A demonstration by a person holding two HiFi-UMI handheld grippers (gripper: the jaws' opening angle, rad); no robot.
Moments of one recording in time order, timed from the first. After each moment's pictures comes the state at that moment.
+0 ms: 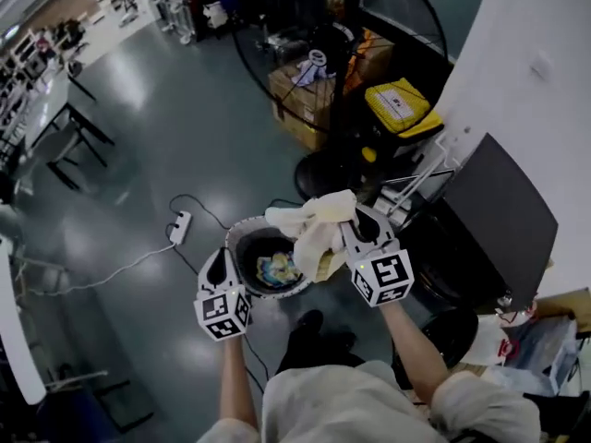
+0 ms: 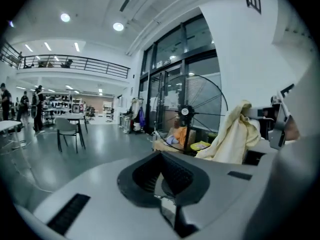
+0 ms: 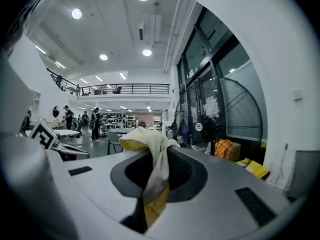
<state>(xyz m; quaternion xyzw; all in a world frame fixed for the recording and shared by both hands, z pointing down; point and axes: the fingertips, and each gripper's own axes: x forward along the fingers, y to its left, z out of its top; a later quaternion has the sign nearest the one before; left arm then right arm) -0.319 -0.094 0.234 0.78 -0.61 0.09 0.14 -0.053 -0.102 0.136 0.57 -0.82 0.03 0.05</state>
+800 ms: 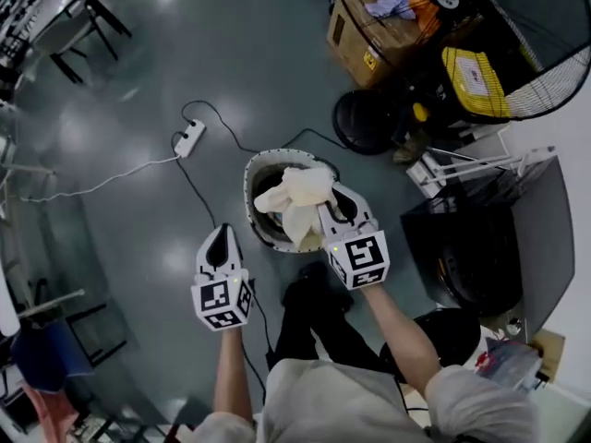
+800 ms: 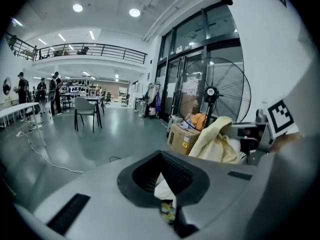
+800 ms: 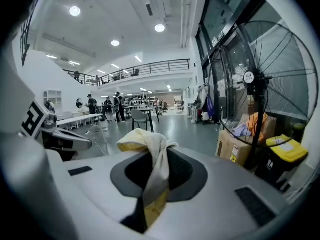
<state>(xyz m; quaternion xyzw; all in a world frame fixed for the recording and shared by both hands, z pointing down) -0.441 -0.082 0.375 0.71 -0.66 0.12 0.22 -0.258 -0.165 0.339 0.44 -0.88 0.10 0.14</state>
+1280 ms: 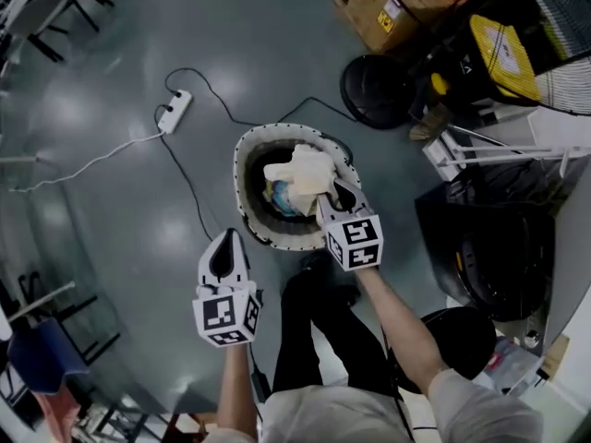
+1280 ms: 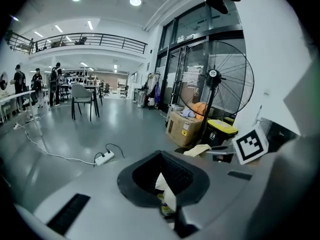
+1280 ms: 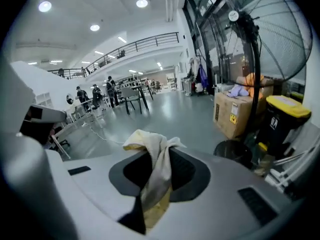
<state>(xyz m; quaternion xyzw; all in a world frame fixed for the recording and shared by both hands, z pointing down) -0.416 -0.097 0.498 0.70 -0.65 0.15 0.26 -0.241 -0.193 0.583 0.44 -0.84 0.22 0.23</state>
